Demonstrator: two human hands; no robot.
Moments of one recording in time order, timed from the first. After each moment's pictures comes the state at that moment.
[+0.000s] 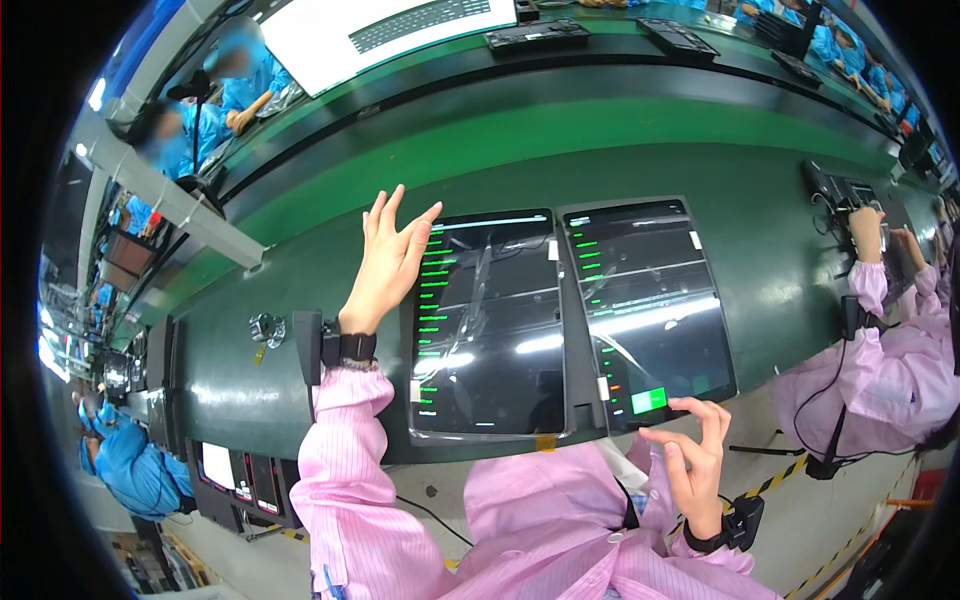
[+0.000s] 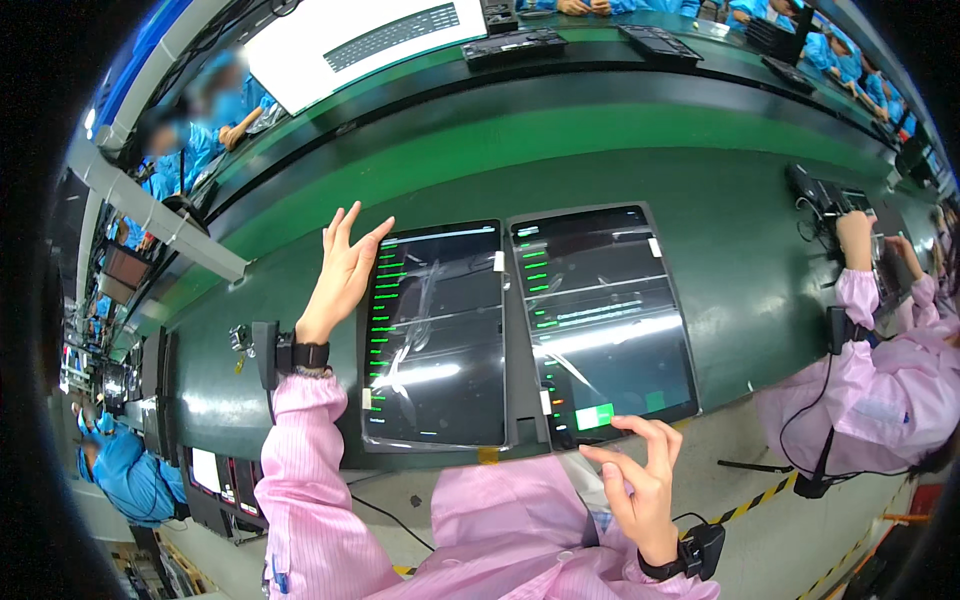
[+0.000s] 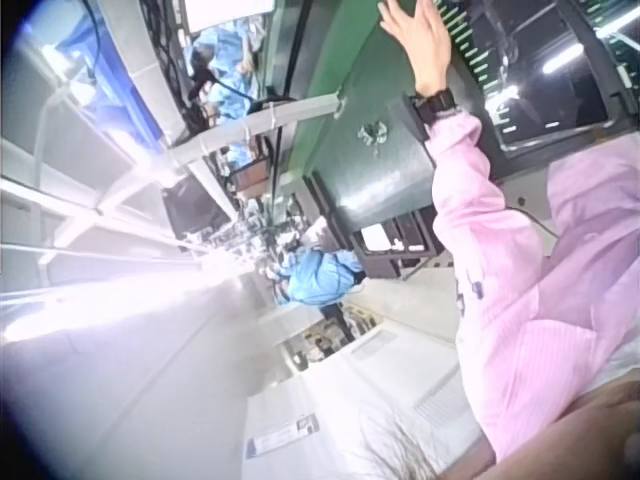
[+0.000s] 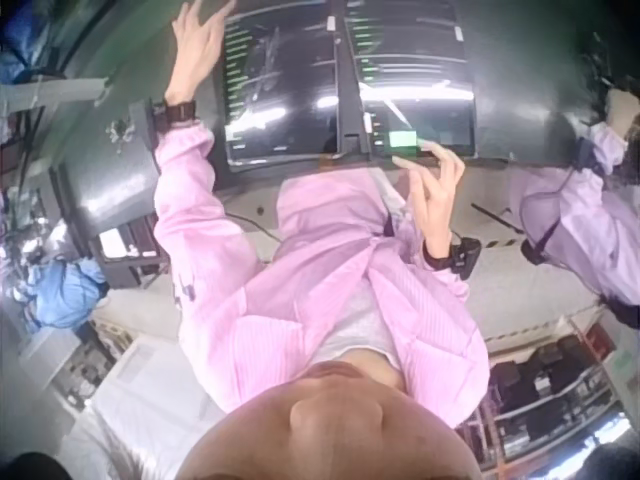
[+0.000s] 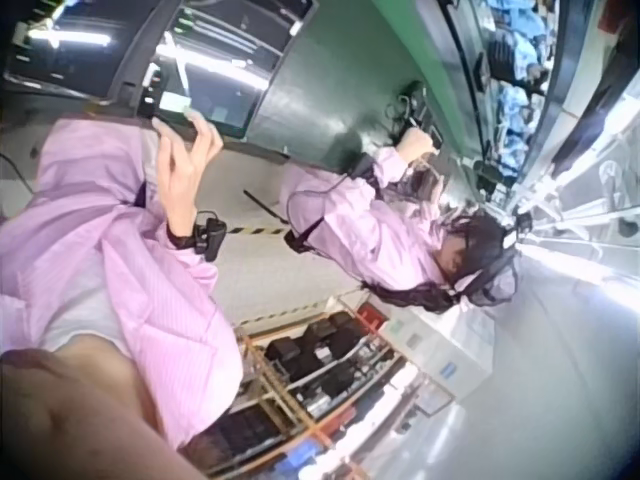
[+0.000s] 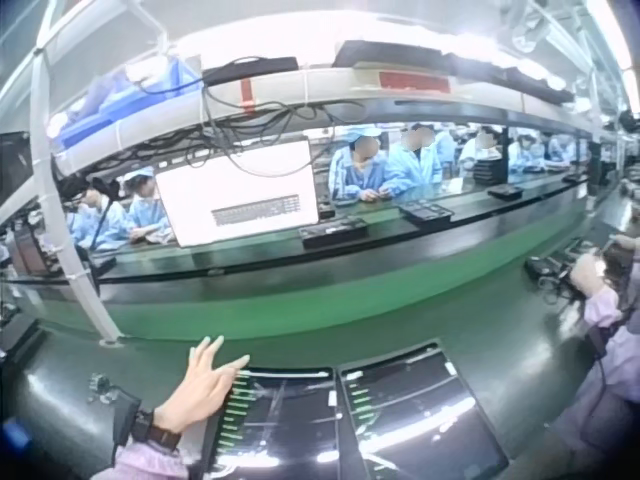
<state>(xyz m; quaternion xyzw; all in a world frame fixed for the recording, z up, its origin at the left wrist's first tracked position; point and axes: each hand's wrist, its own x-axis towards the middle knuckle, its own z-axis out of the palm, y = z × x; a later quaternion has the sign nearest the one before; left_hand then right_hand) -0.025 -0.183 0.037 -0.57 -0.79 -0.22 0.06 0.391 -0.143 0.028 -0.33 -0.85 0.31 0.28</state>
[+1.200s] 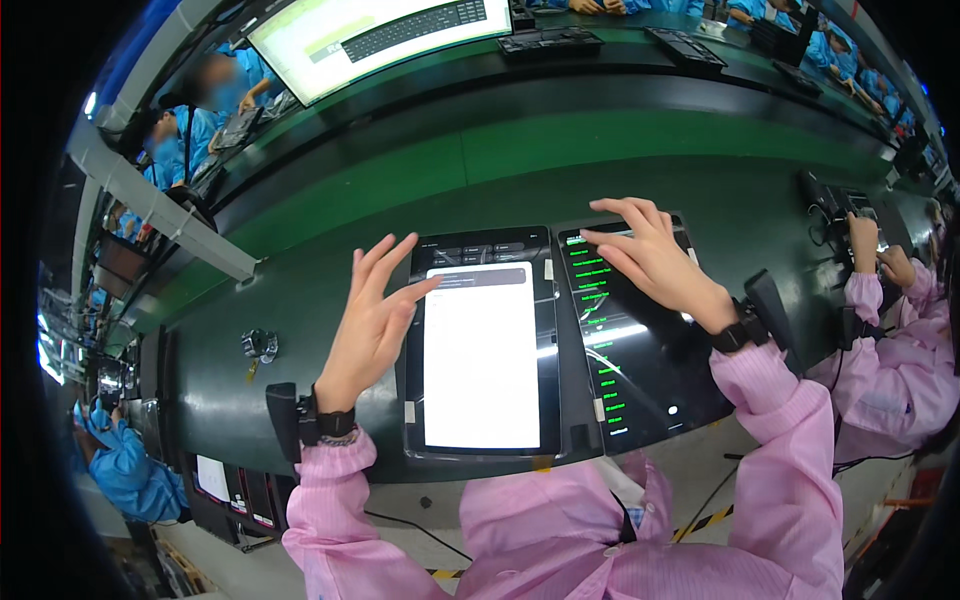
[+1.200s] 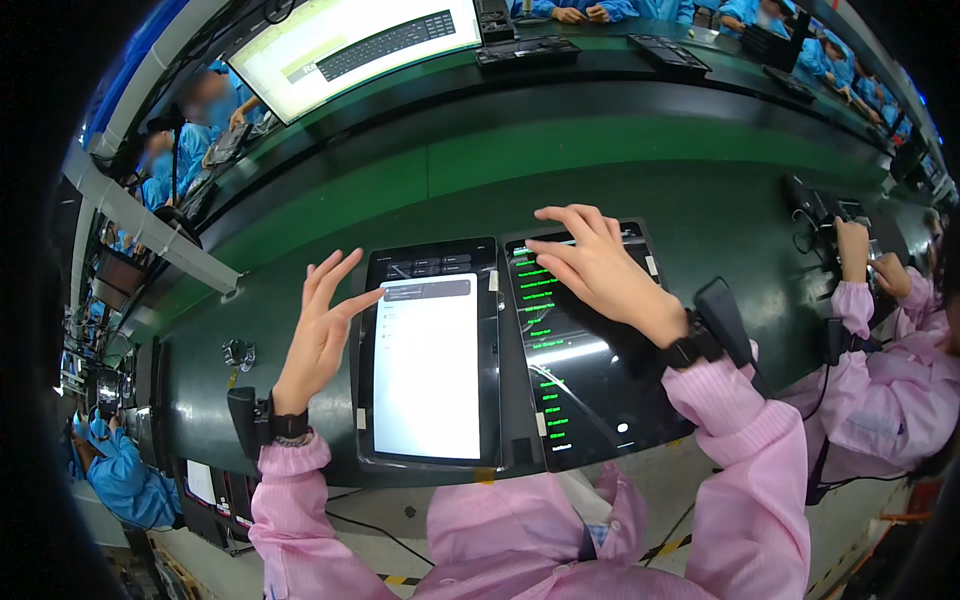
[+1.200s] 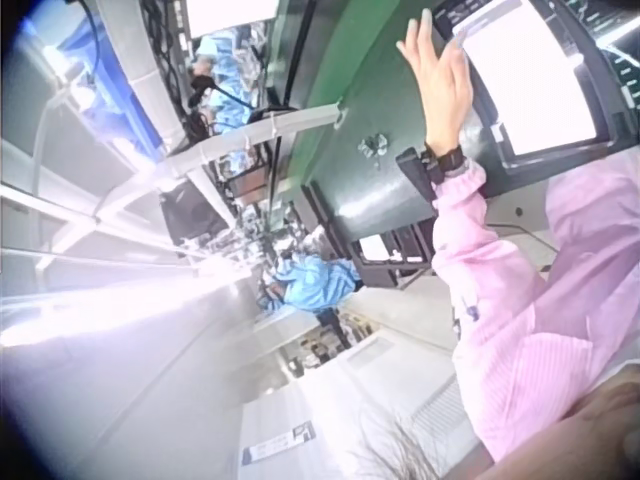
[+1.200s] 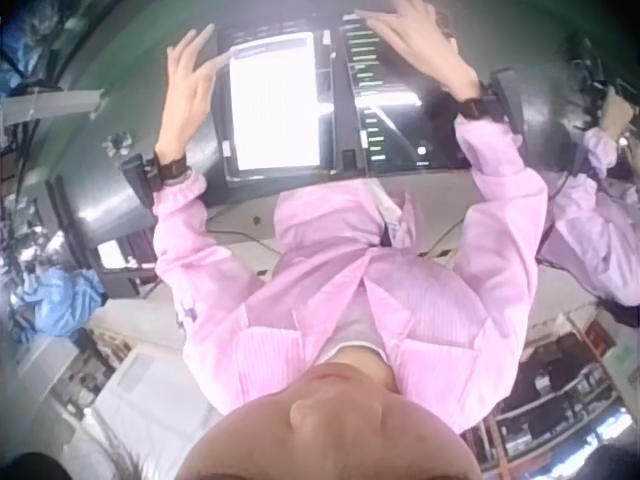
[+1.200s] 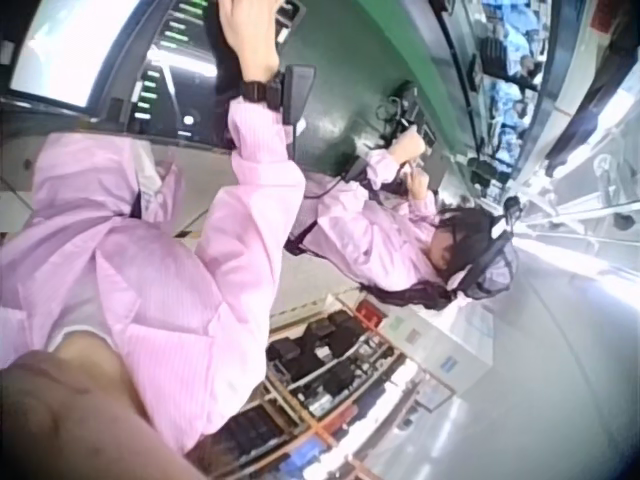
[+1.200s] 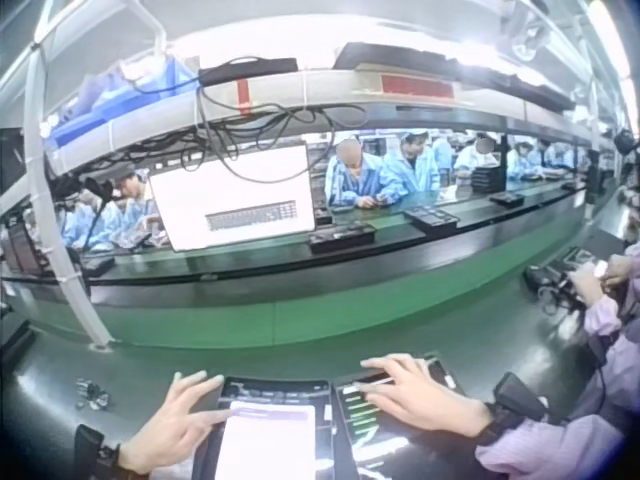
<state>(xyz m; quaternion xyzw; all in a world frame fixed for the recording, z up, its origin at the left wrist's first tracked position) 0.011 -0.215 0.073 -0.66 -0.71 -0.24 0.02 0.244 0.045 0.040 -0.07 -0.96 0.14 0.24</state>
